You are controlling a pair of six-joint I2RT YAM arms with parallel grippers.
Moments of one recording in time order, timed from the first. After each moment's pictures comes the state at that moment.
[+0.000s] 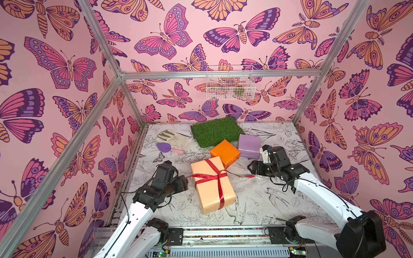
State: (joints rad) left arm -0.37 0.76 0.70 -0.84 0.11 -0.61; right arm 0.38 1.15 0.82 -0.55 -0.19 0.46
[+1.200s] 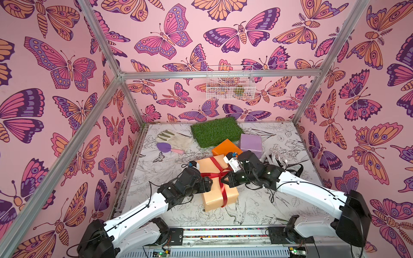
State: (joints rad) left arm -0.75 1.00 0.61 -0.38 0.01 -0.81; right arm 0.85 1.27 0.96 -0.42 -0.36 0.60
